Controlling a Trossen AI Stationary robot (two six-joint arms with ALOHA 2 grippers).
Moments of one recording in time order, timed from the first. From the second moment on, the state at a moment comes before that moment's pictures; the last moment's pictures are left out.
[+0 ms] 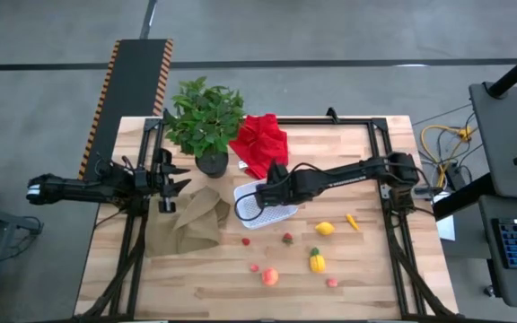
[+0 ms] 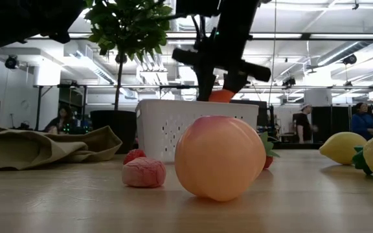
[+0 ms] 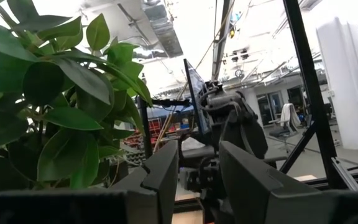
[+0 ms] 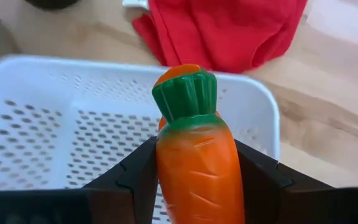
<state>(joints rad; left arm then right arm) -0.01 0.31 0.06 0.64 -0.07 0.25 0.09 1.95 1.55 -0.92 0.44 1.17</state>
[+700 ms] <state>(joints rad) -0.01 0.31 0.05 0.64 -0.07 0.25 0.09 2.03 1.55 -0.93 0.42 1.17</state>
